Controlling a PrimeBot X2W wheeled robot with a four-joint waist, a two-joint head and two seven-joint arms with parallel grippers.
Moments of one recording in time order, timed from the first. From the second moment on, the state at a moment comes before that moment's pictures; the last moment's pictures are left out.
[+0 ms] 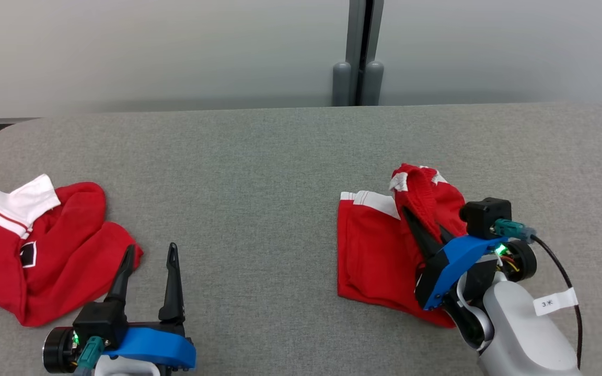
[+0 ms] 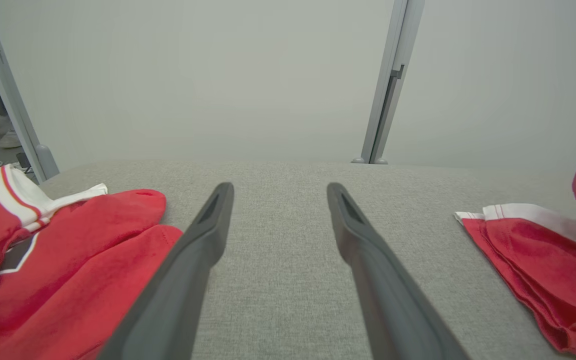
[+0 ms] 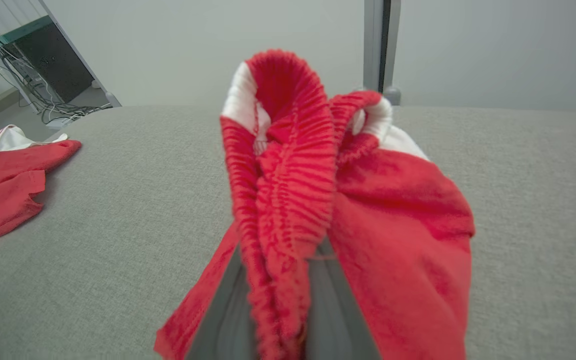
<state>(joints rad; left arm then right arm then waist) -0.06 0.05 -0.04 0.28 -0.12 -0.08 -0.26 -0.45 -0.09 0.26 0.57 0.36 0.13 0.01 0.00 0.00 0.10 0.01</state>
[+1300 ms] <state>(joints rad) -0.02 0.05 0.02 0.25 -0.09 -0.06 -0.26 -0.15 -0.11 0.01 0.23 0.19 0.13 -0.26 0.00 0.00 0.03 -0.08</state>
